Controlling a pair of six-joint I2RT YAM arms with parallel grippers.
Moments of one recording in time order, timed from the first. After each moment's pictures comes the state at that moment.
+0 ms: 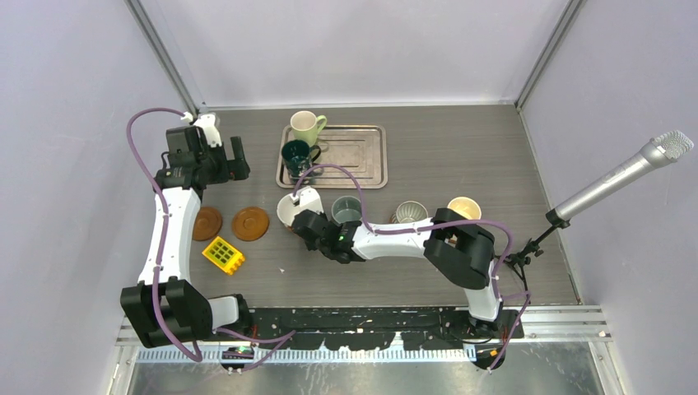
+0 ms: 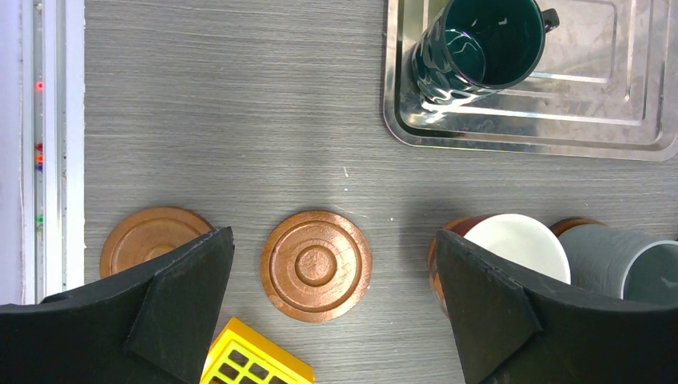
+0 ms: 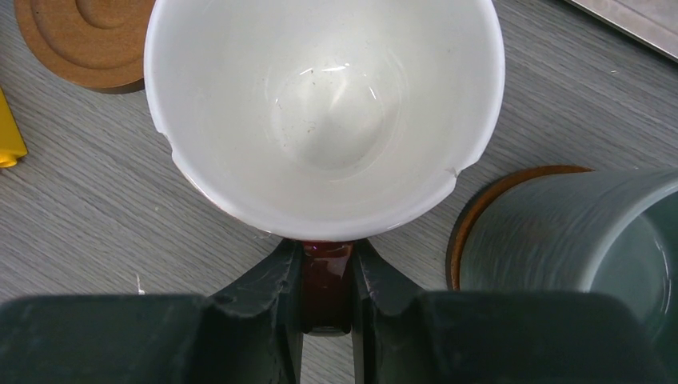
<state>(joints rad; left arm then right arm) 0.15 1.24 1.17 -0.62 0.18 -0.02 1.18 1.96 1.28 -0.05 0.48 0.47</state>
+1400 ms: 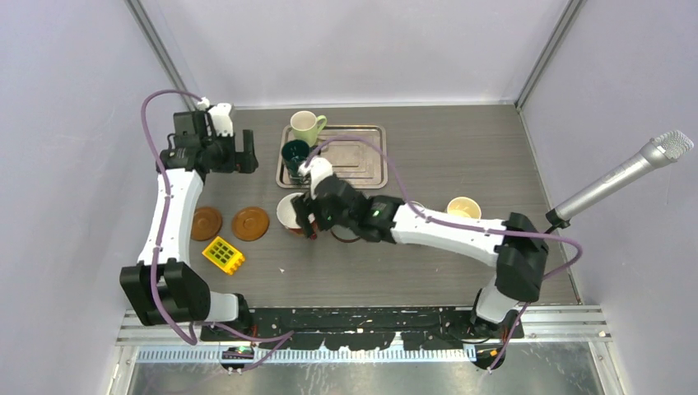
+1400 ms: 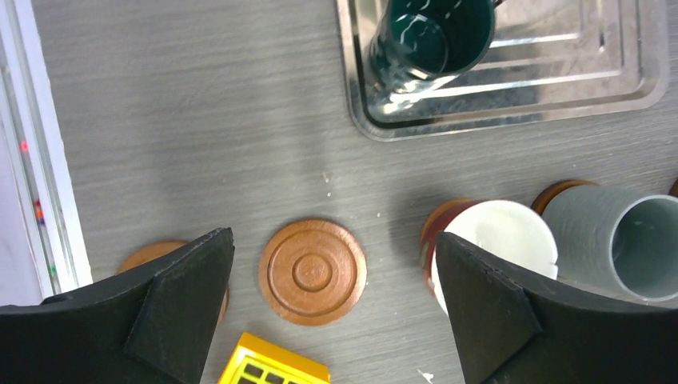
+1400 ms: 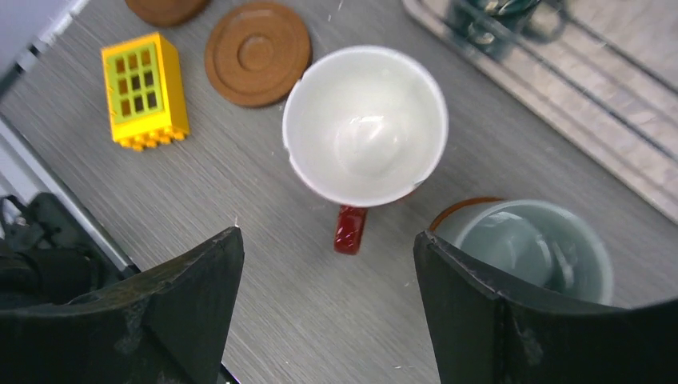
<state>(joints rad) 0.11 1.33 1.30 -0.72 0.25 0.11 1.14 1.67 1.32 -0.23 0.27 0.34</state>
